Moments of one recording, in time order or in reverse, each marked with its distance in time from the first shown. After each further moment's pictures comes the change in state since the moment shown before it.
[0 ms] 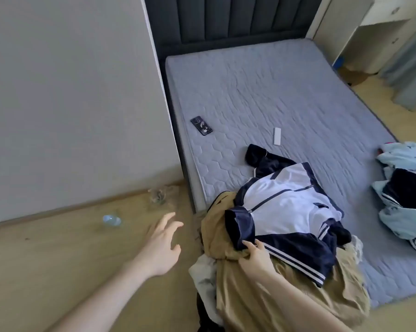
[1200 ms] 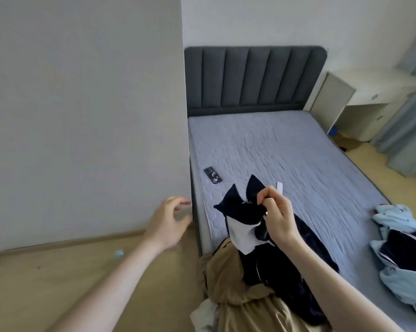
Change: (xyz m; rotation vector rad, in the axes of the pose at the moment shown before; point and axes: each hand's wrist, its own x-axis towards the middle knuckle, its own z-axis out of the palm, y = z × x) left_hand -0.067 0.056 -0.157 -0.503 0.509 0.129; right_hand -0.183 -0.201 -0.230 0.712 0.466 -0.844
